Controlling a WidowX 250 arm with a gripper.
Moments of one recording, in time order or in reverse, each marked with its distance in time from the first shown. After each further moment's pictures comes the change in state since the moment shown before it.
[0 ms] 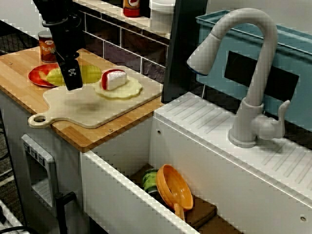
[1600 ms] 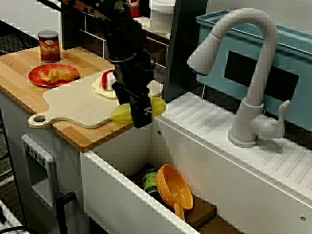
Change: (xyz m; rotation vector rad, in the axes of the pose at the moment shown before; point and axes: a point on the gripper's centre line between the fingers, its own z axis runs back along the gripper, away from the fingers) arm 0.076 -0.102 -0.038 -0.006 -0.061 0.152
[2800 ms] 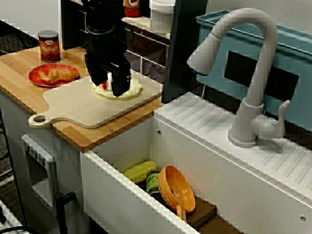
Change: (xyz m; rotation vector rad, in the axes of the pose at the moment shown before) arm -0.009 0.080 0.029 0.187 0.004 0.322
